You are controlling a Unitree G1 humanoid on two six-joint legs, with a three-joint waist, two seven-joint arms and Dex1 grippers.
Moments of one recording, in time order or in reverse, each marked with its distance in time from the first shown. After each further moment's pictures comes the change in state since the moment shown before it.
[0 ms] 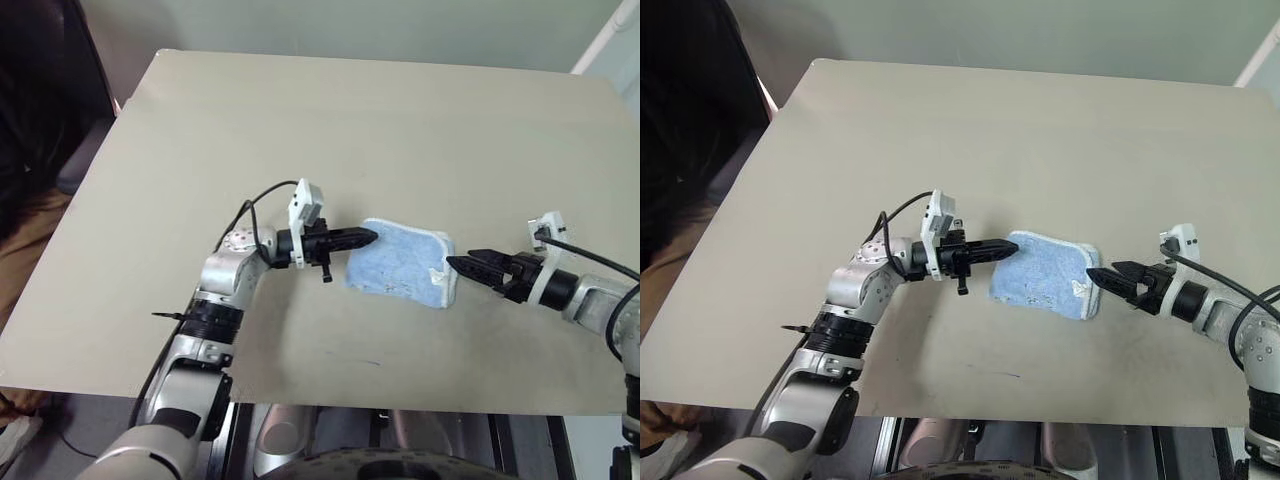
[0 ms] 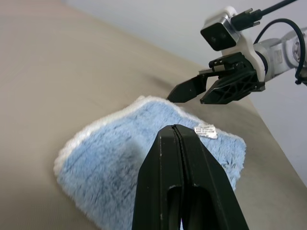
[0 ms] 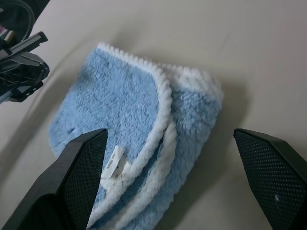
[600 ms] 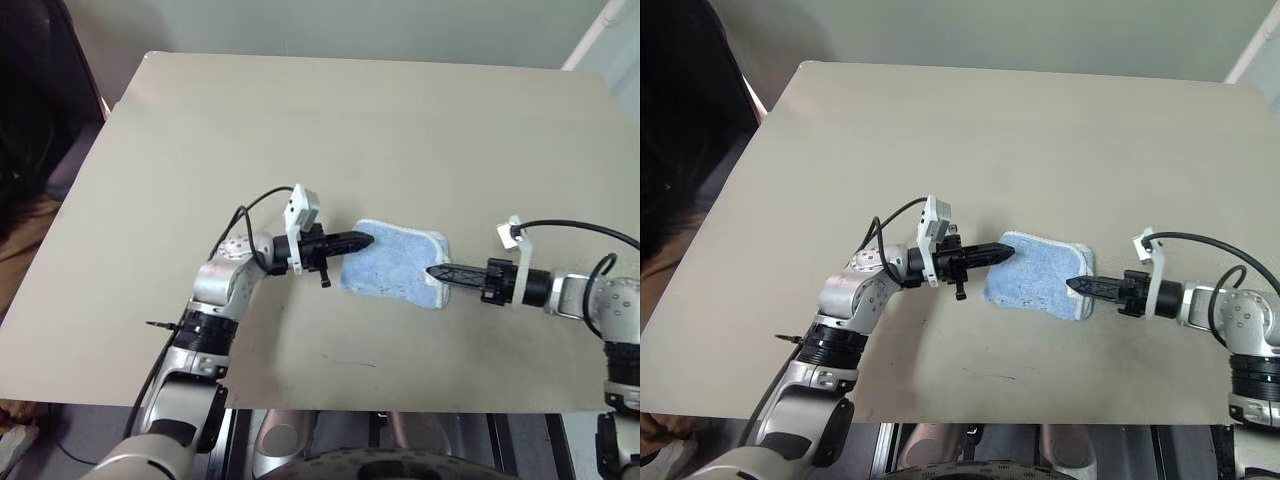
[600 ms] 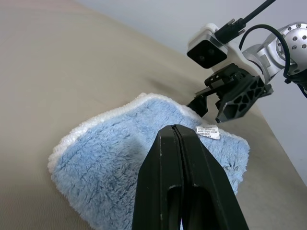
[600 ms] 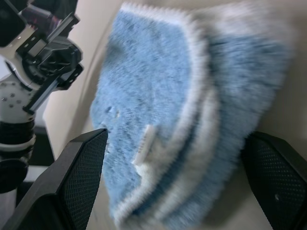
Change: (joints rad) left arm 0.055 0.008 0.007 -0.087 -0.017 0.046 0.054; right arm -0.168 0.067 0.126 0.174 0.006 0.164 0.143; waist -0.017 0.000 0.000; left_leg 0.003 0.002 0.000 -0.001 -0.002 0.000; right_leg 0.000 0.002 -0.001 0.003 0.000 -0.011
